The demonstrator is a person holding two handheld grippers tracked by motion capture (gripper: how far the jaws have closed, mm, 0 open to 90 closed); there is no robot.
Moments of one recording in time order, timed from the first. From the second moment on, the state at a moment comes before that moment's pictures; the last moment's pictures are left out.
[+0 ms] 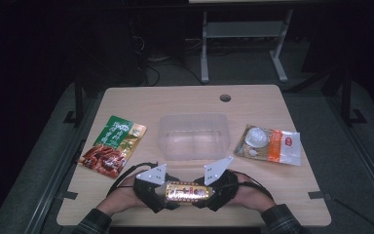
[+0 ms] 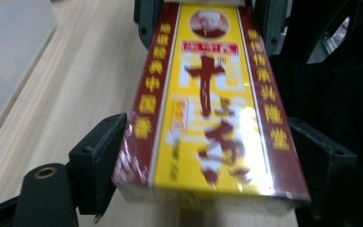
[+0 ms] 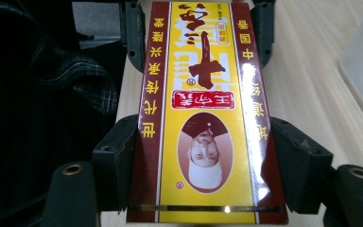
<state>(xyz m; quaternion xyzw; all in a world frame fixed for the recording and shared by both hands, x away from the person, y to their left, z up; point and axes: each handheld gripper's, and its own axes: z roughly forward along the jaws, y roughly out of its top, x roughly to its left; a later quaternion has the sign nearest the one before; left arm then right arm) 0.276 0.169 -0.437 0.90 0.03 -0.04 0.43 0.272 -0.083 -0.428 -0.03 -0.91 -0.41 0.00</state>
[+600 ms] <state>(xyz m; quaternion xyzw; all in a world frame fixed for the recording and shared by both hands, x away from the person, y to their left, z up) 0.276 0.172 -0.436 0.90 0.02 -0.04 0.44 0.272 -0.081 -0.430 -0.02 -0.91 -0.41 0.00</state>
